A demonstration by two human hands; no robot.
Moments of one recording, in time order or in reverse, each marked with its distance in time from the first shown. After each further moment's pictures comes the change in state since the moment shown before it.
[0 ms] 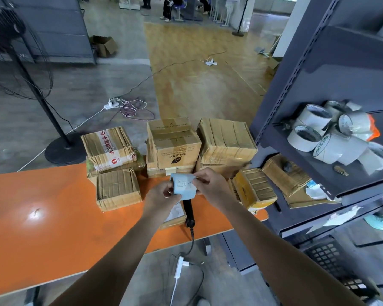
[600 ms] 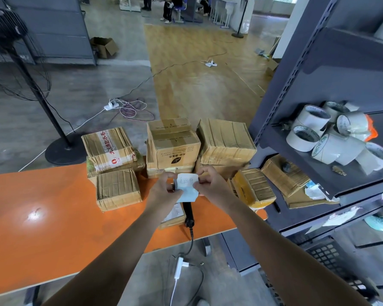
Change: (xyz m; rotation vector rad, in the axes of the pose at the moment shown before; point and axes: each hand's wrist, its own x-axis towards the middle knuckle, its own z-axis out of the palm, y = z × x) left_hand 0.002 0.017 0.001 -0.049 -0.049 -0.031; right_hand -0.004 -0.006 -0.009 0.103 -0.104 0.074
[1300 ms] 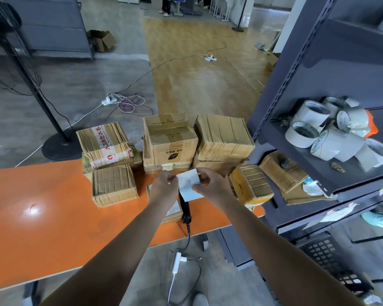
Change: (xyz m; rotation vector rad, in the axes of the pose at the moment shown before) left_hand 0.010 0.008 0.020 0.007 0.103 -0.087; right_hand -0.001 0.013 -0.005 -0.241 0.075 -0.015
